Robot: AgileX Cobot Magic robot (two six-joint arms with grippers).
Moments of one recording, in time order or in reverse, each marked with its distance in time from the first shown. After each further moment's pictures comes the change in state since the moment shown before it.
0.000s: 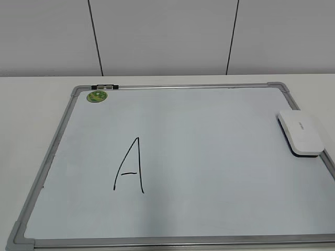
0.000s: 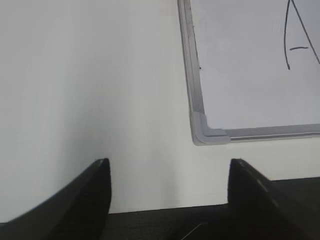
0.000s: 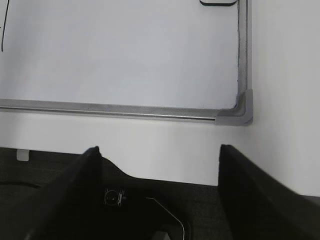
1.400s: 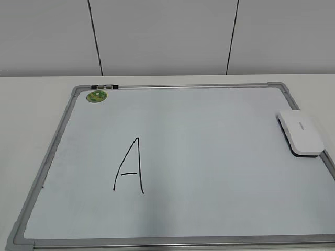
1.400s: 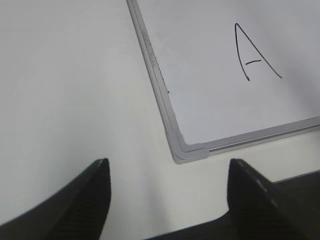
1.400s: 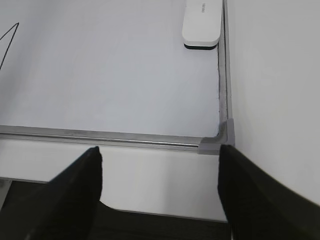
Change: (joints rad) left arm -0.002 -0.211 0.095 -0.077 -0.063 0.171; right arm 0.002 -0.386 0.160 -0.056 -0.046 -0.015
